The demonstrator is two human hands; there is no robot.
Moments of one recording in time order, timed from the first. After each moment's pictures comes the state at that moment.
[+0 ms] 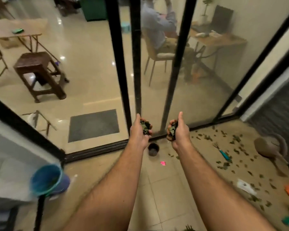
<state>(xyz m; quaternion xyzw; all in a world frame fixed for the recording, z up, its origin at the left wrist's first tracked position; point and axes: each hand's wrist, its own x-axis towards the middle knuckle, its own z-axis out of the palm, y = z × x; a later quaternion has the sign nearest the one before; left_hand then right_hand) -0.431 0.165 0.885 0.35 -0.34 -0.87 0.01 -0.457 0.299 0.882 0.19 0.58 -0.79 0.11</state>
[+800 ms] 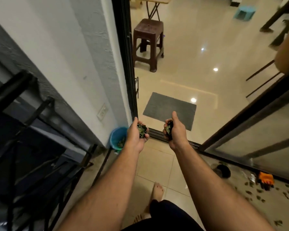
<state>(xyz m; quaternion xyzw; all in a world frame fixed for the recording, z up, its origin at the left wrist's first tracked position) -0.225 -0.251 0.832 0.51 -0.23 -0.79 0.23 -0.334 -0.164 0.839 0.01 0.63 -0.66 0.41</state>
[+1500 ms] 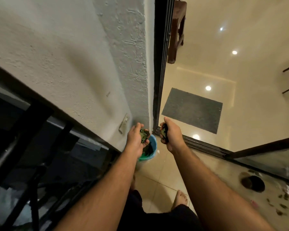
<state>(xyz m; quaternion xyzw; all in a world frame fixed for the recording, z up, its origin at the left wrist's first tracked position) -0.203 -0.461 0.793 0.58 -0.29 -0.73 0.20 -0.315 -0.393 0.784 0.01 0.64 -0.61 0.48</state>
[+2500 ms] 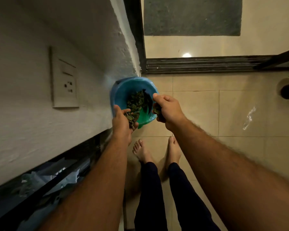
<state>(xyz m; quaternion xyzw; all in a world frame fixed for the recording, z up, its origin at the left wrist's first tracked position) -0.188 -0.542 0.395 0.70 -0.32 -0.64 0.00 -0.287 -0.441 0.391 0.20 0.67 -0.55 0.47</state>
